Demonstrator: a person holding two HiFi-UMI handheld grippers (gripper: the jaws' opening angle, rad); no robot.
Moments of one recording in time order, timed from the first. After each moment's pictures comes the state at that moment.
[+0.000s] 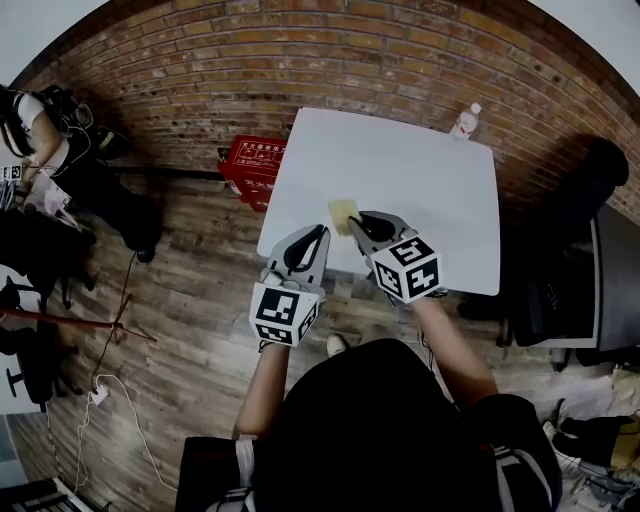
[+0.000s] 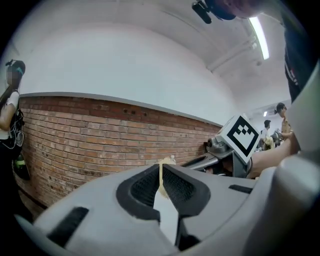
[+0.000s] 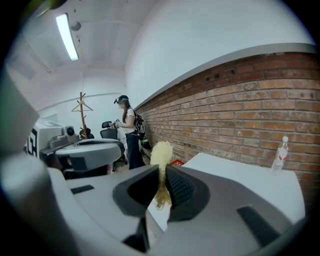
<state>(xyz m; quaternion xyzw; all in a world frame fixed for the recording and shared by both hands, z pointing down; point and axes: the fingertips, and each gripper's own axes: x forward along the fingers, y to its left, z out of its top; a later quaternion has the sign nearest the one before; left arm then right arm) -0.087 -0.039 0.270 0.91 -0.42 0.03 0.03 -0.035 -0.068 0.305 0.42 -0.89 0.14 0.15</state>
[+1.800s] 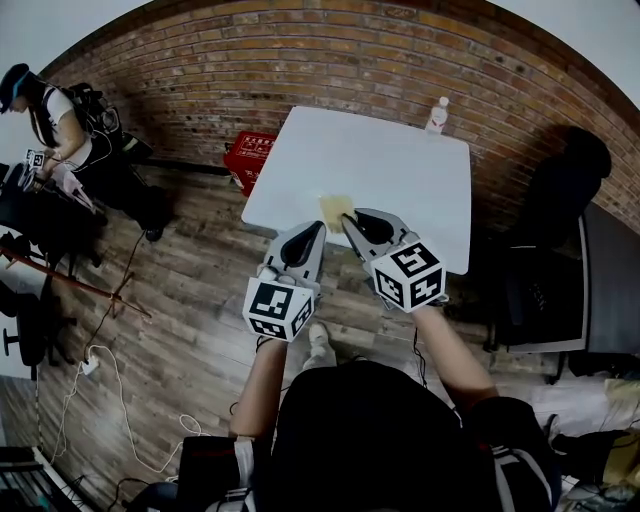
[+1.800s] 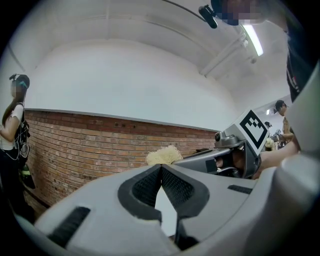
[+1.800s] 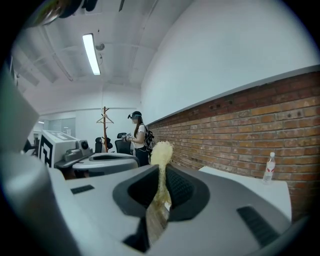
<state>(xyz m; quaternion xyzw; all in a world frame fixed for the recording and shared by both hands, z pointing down) 0.007 0.104 0.217 0.89 -0.45 0.01 0.00 0.049 0.088 0.221 0.37 -0.92 0.08 0.07</state>
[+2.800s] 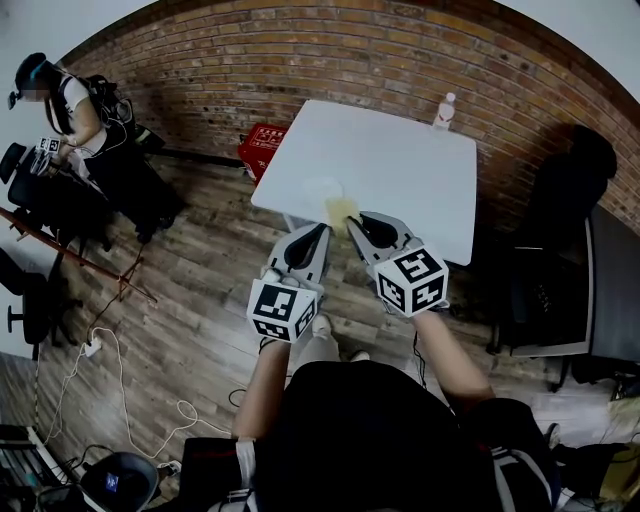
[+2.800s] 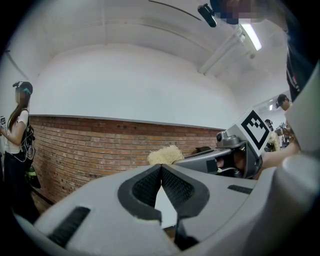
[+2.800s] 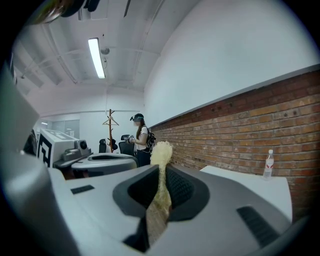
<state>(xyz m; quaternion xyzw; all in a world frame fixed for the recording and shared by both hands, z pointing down) 0.014 0.166 0.227 0.88 -0.47 0.01 -0.01 0.059 0.148 0.231 0.36 -0.93 0.07 0.06</state>
